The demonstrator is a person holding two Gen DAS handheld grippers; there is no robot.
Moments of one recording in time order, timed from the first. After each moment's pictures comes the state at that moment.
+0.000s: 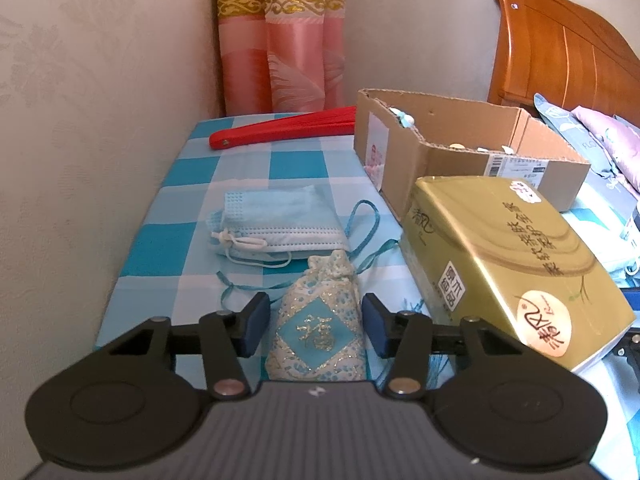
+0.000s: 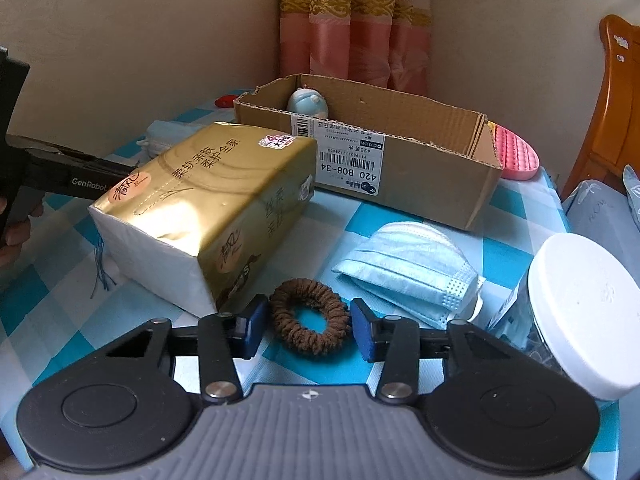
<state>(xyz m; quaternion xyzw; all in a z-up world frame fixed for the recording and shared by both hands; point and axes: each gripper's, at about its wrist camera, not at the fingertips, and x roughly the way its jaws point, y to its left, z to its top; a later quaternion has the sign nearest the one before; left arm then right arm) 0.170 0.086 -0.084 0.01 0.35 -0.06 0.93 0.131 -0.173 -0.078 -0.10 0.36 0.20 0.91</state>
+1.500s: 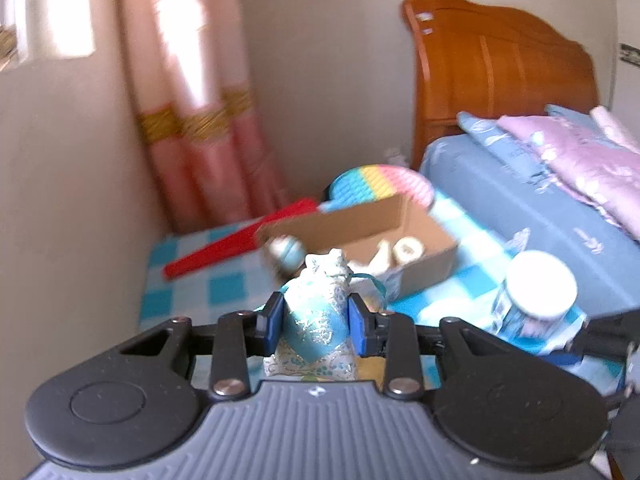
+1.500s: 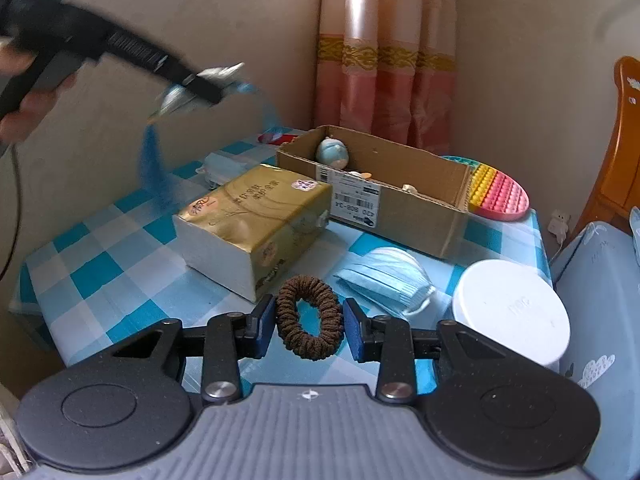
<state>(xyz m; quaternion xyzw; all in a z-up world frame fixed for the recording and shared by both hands) 0.140 0.009 0.075 0.09 0.30 -0.15 0.94 0.068 -0.218 -0.021 -0.12 0.31 0.26 0.91</state>
